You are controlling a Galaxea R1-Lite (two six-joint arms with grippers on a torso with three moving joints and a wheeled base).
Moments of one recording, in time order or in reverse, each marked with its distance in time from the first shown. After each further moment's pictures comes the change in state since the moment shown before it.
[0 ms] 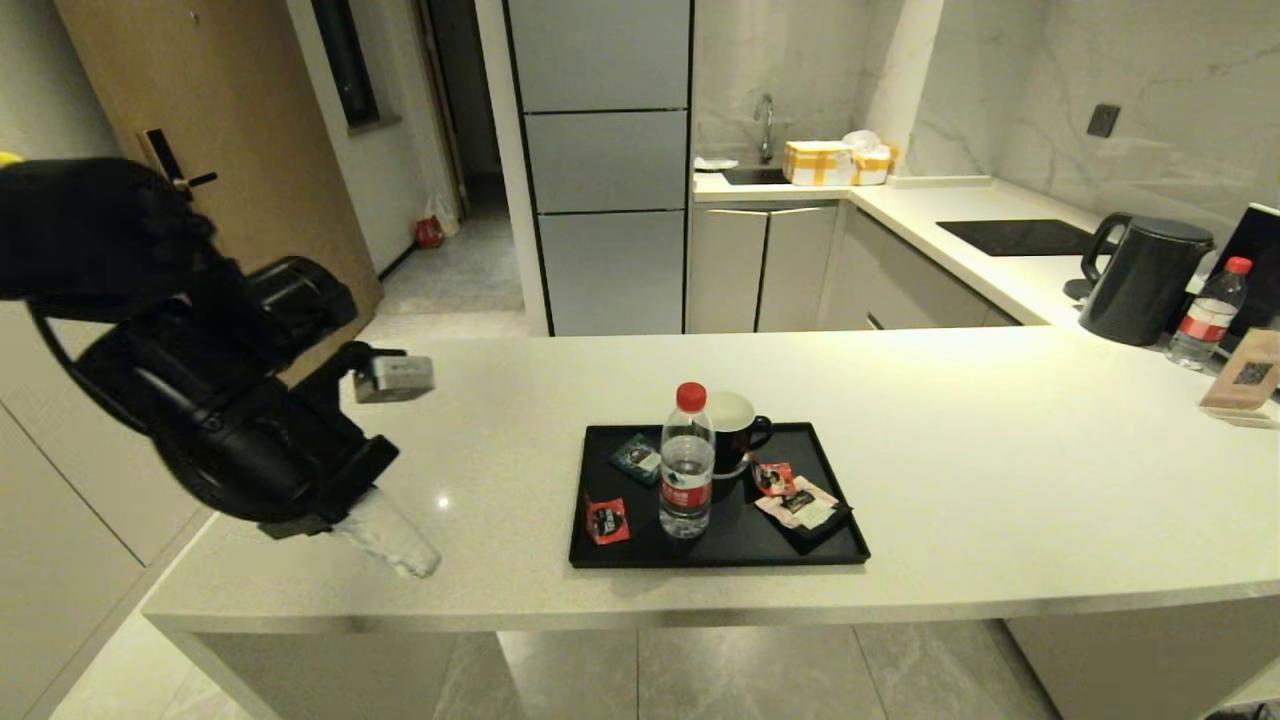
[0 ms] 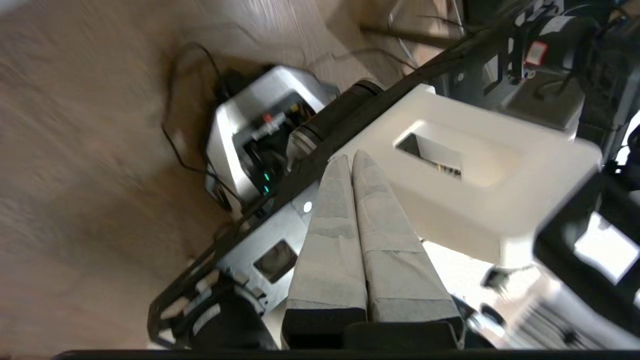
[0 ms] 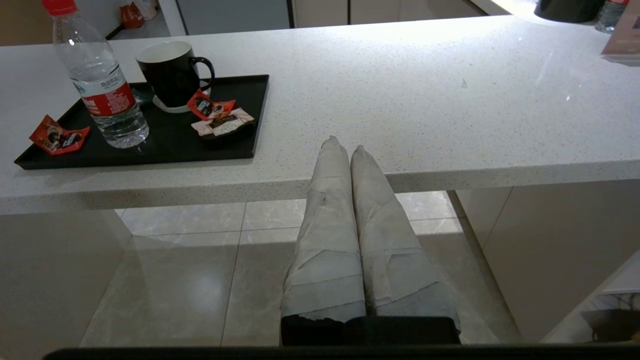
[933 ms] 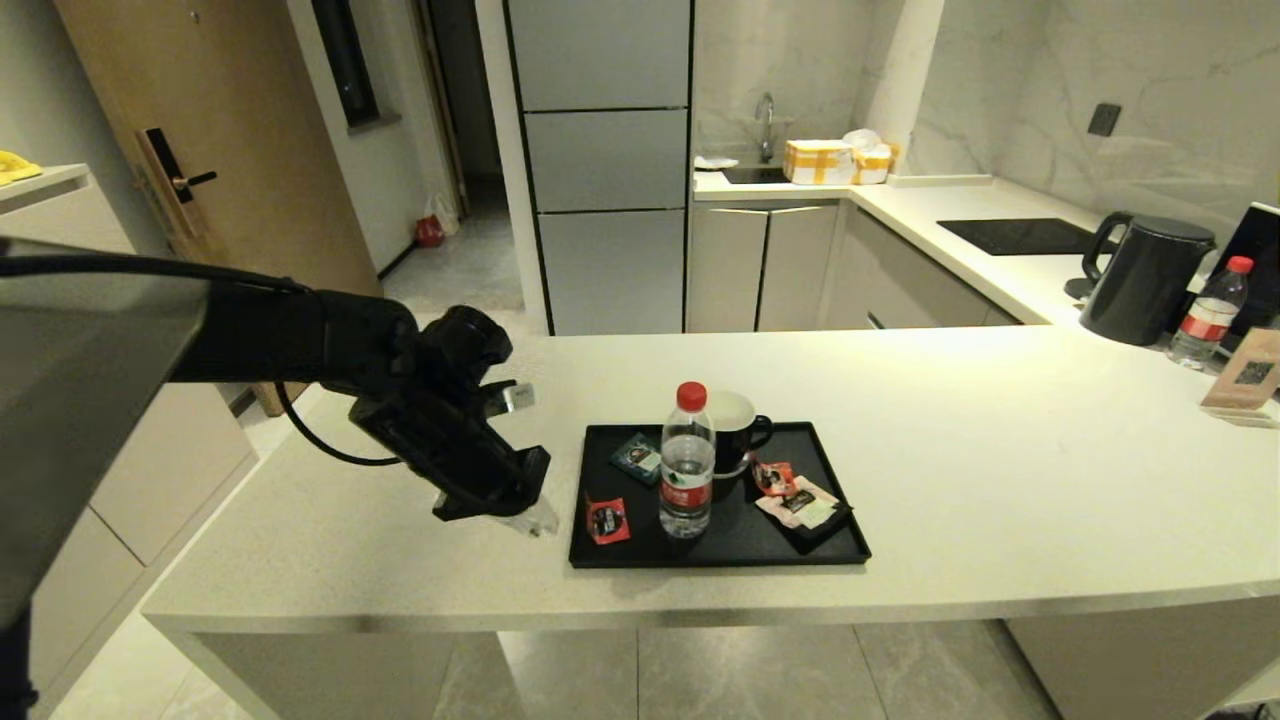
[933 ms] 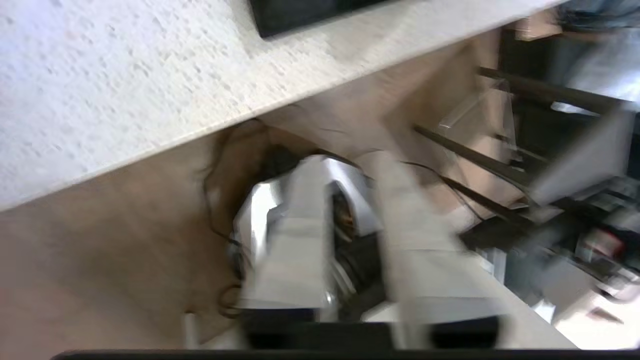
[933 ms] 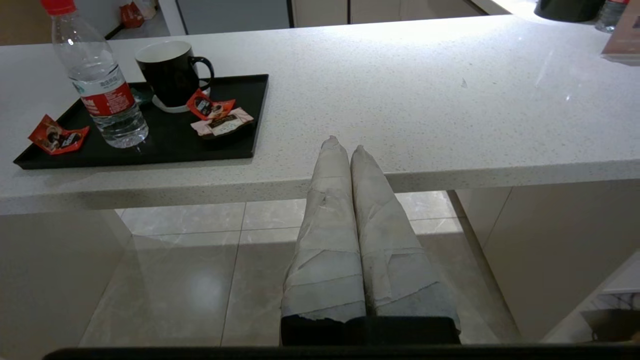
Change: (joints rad) left arm -0.144 0.244 0.057 -0.560 0.243 -0.382; right arm 0.000 0.000 0.000 0.000 0.000 0.000
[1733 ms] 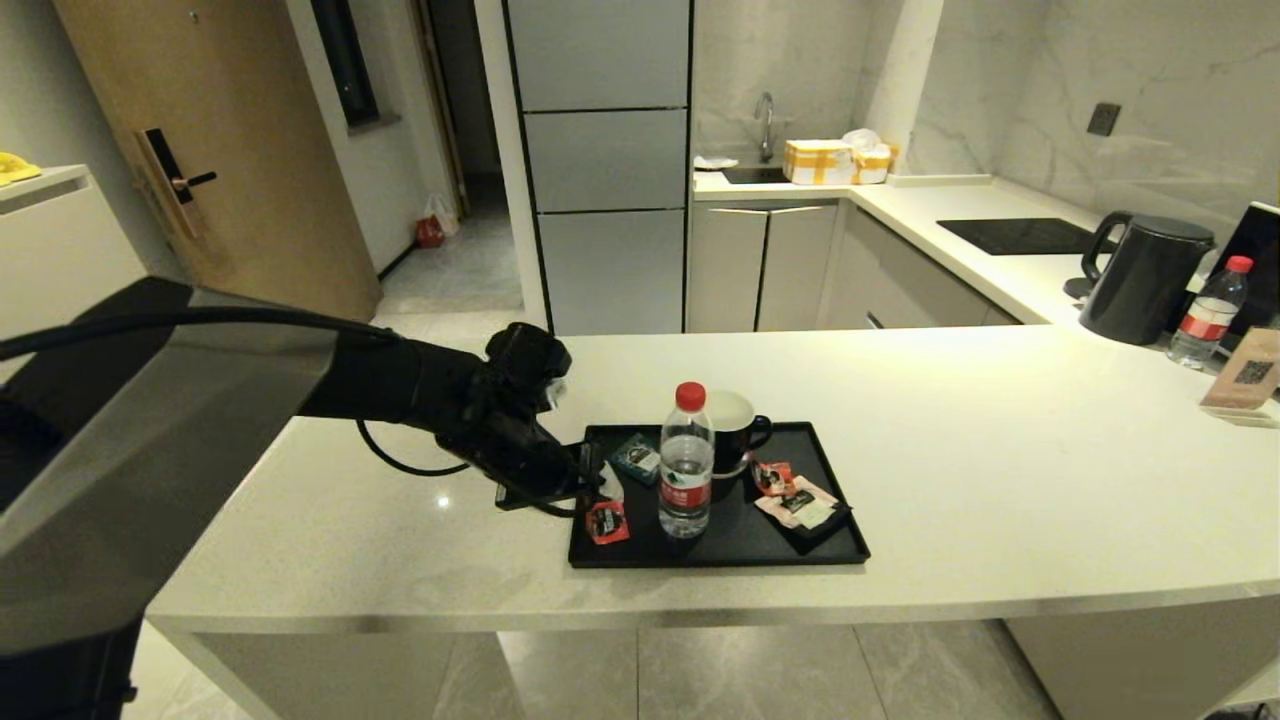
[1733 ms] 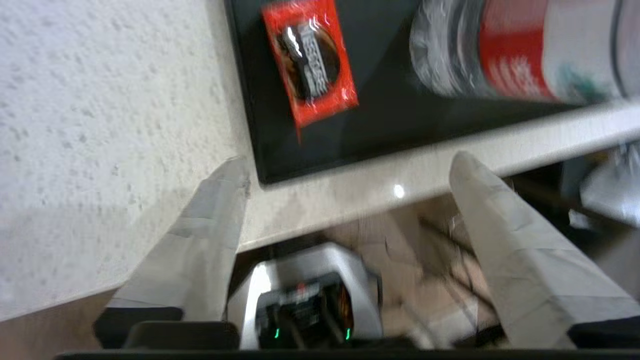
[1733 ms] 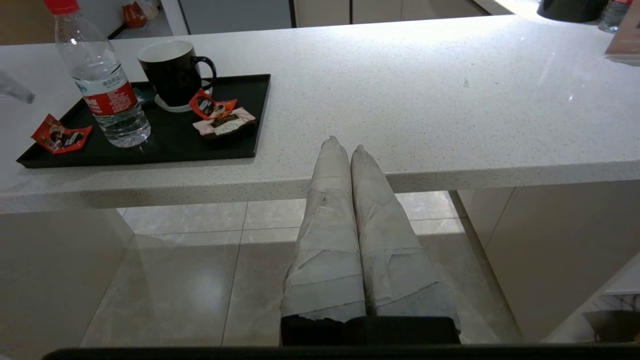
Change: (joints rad) left arm -0.076 0.115 0.011 -0.334 0.192 -0.204; right arm 0.000 0.000 0.000 0.000 0.000 0.000
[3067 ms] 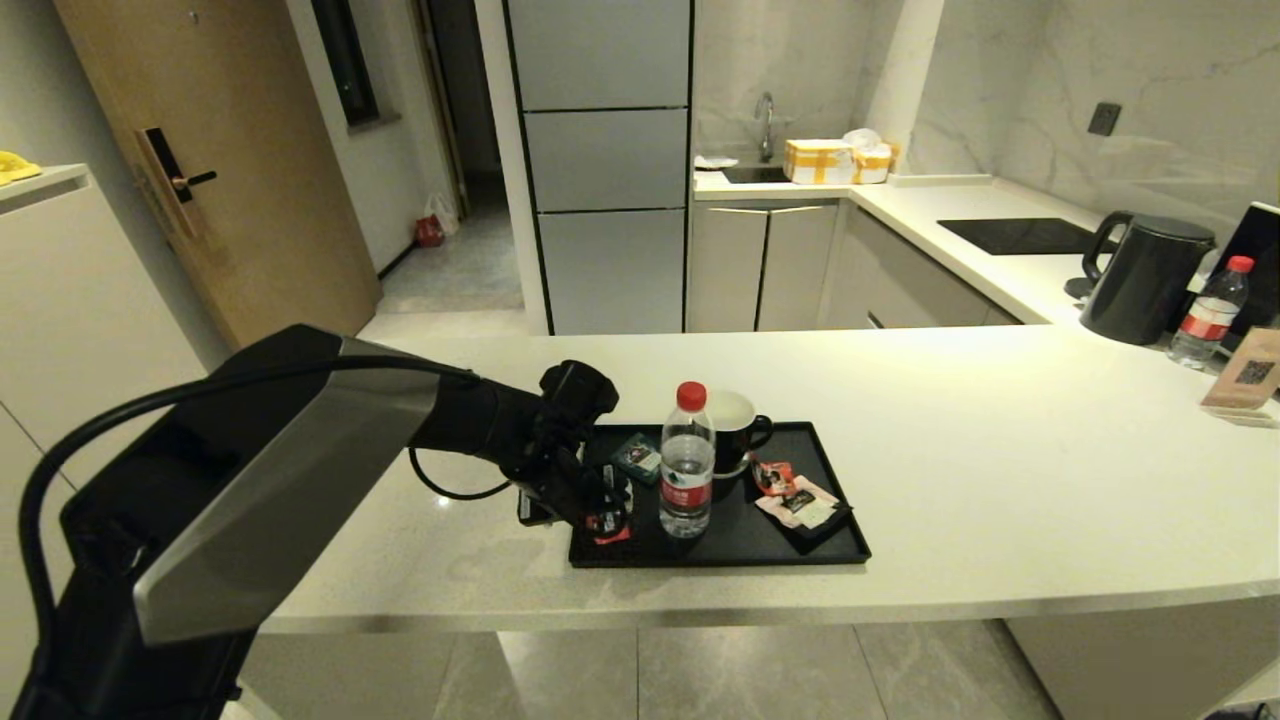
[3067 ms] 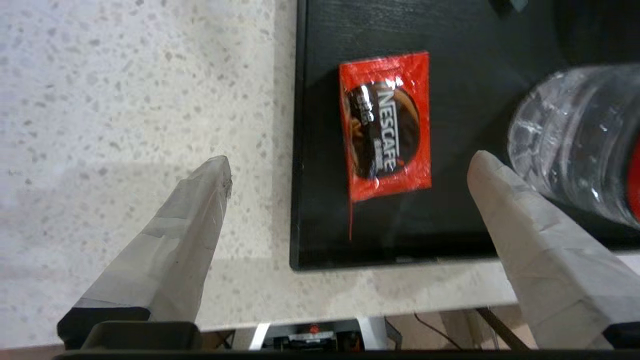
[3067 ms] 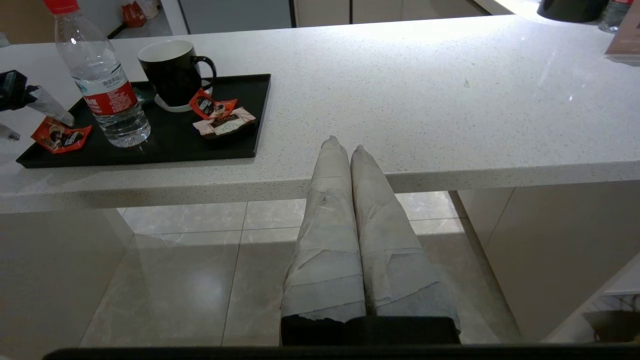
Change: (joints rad) left arm -0.072 0.156 -0.090 -0.032 0.271 -0.131; right arm 0.000 0.000 0.000 0.000 0.000 0.000
